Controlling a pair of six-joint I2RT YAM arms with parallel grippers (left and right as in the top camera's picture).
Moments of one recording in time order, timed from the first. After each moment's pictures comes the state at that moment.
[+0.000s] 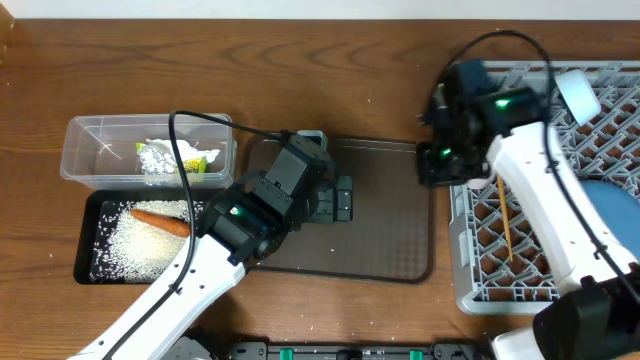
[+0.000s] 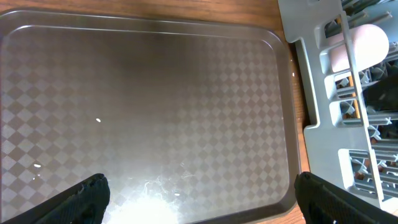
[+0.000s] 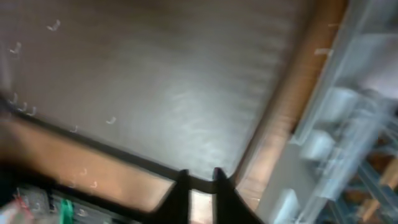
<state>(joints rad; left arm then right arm) -0.67 1.26 1.11 -0.78 0.00 -0.59 0.33 1.66 1.50 -1.30 -0.22 0.17</state>
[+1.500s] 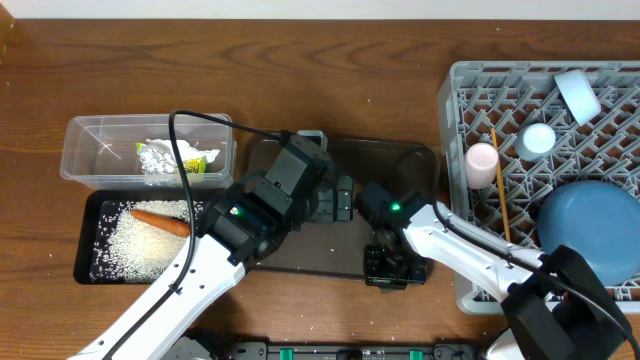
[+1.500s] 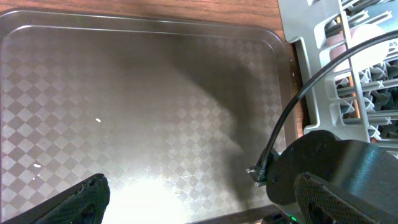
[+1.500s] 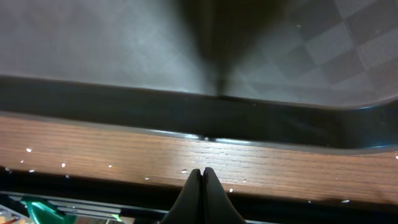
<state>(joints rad) -0.67 1.26 1.11 -0.78 0.00 -0.59 0.73 1.66 0.92 -1.00 -0.32 0.75</state>
